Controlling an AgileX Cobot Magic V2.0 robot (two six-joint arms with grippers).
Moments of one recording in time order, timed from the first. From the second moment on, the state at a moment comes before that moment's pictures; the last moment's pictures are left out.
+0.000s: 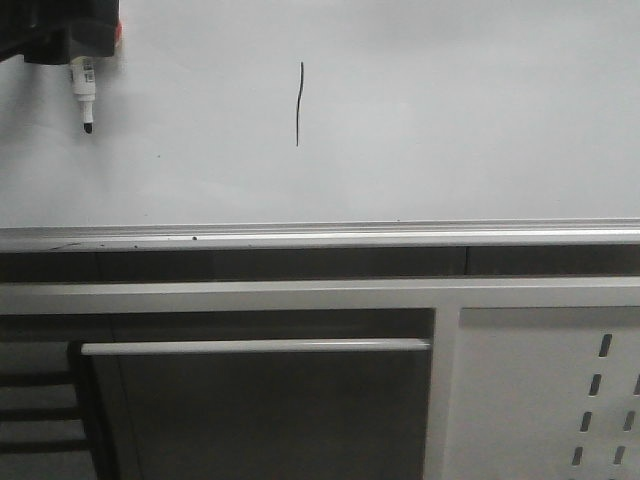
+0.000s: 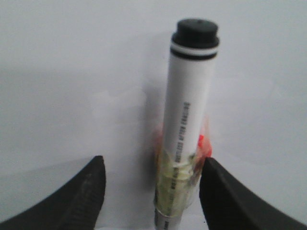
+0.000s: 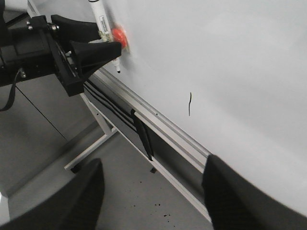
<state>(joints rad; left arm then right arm) -0.66 1.24 -0.64 -0.96 -0.46 0.83 0.32 1.03 -1.12 0.66 0.84 -0.65</state>
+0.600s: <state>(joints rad) -0.66 1.09 -0.65 -0.95 -0.13 0.83 0.32 1.03 -1.12 0.65 0.87 -0.65</state>
